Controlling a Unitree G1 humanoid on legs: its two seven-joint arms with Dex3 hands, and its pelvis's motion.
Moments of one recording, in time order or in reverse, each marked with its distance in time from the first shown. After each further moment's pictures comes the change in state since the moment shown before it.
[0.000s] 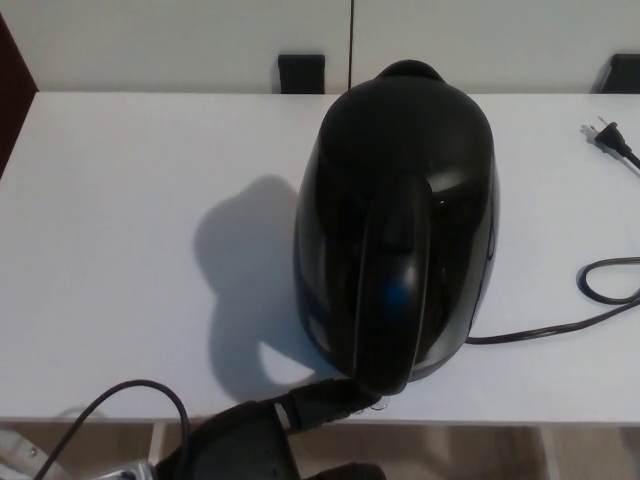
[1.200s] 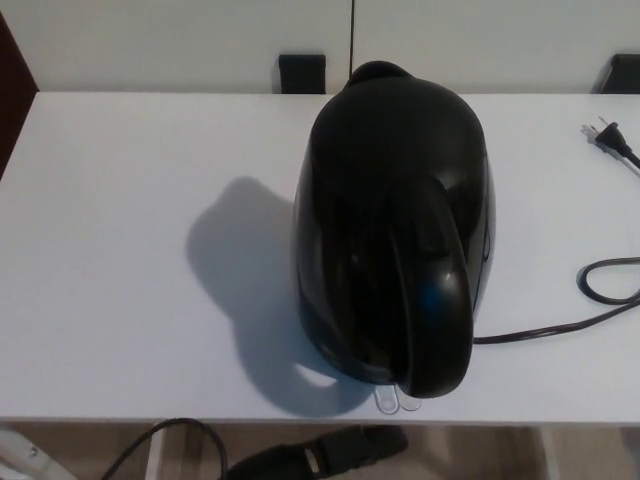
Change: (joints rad) left_arm 0.021 -0.052 -0.106 0.045 0.043 0.025 0.007; right_arm 0.001 -0.012 0.009 -0.014 -0.001 -0.023 0.010
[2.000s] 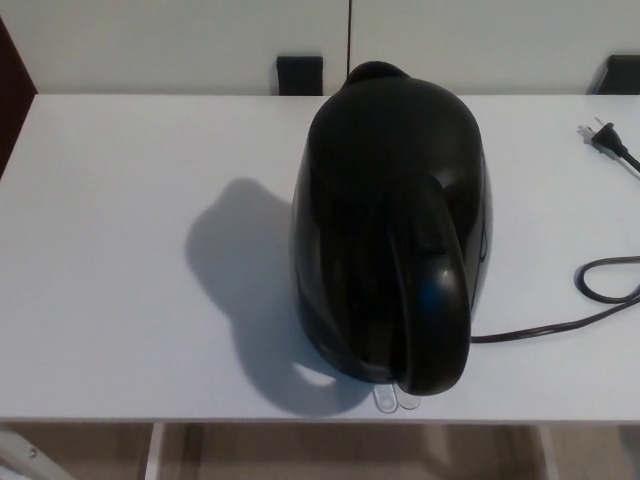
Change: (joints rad) left_arm 0.287 0.046 0.124 0.291 -0.269 -0.021 -0.081; right_arm 0.009 0.002 0.033 0.041 -0.027 0.011 -0.027
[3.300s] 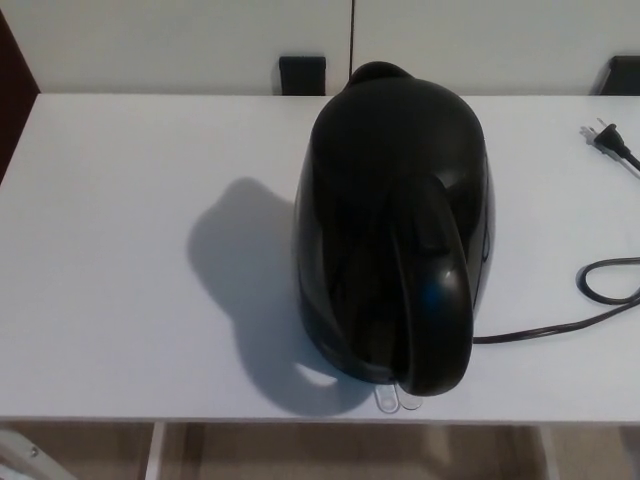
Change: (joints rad) left_arm -0.046 -0.249 0.608 0.648 -0.614 0.046 -0.324; right_arm 0.001 0.003 -0.036 0.033 0.003 -0.011 -0.031
